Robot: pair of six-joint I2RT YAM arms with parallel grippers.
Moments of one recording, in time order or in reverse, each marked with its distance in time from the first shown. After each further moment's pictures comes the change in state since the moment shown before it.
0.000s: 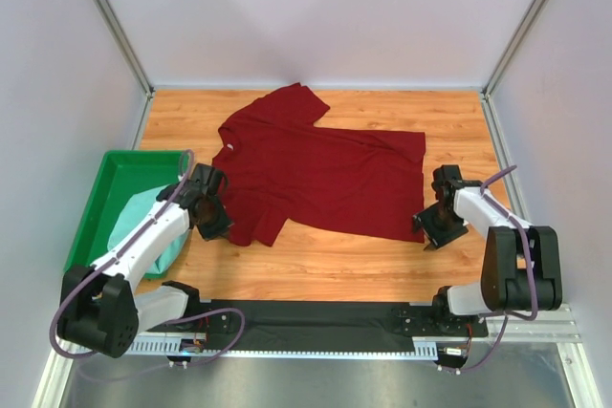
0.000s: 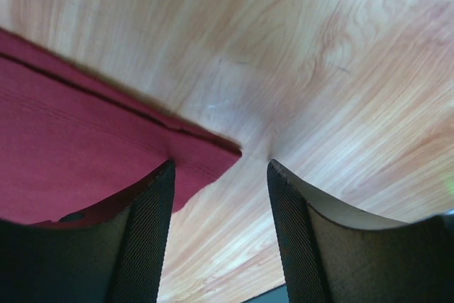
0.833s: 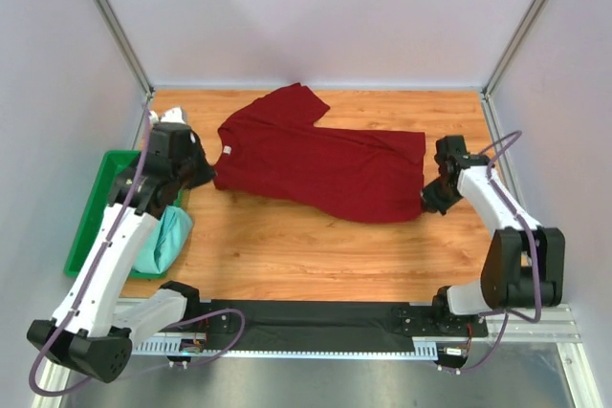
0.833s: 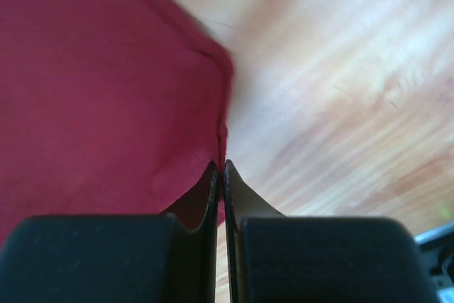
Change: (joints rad) left arm 0.000 -0.149 0.444 -0.086 -0.118 0.182; right arm 0.016 0.032 0.233 -0.085 0.046 -0.104
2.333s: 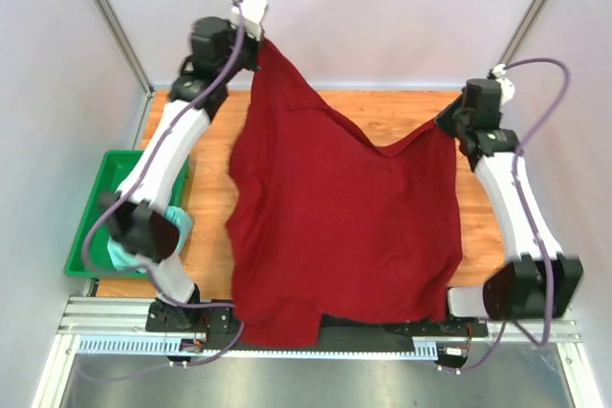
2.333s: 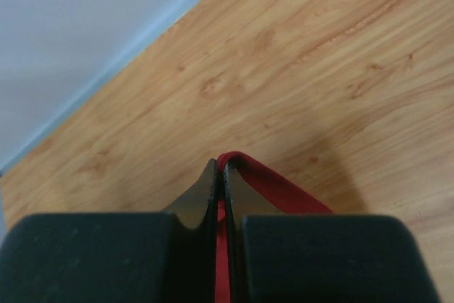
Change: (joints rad) left arm -0.060 0.600 0.718 0.647 0.260 0.797; right arm 0.003 -0.155 0.389 0.351 0.029 -0.324
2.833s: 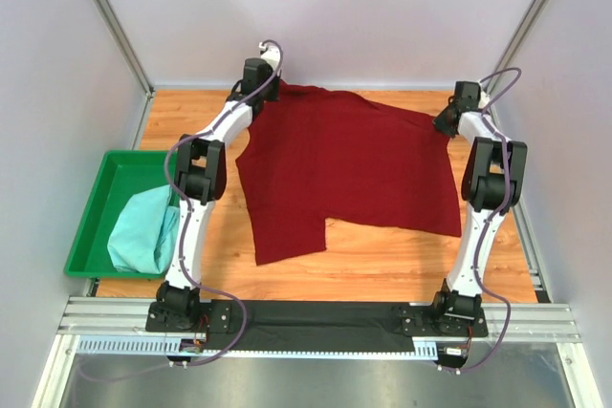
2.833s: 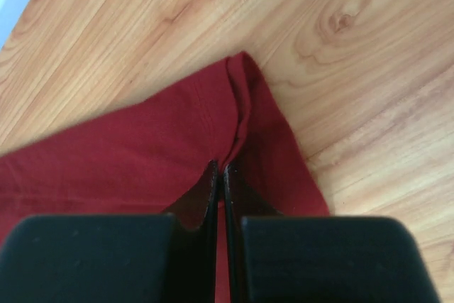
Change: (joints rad) left arm 0.082 0.892 0.278 0.208 -0.077 -0.129; right arm -0.183 0.966 0.375 0.260 -0.069 -0.051
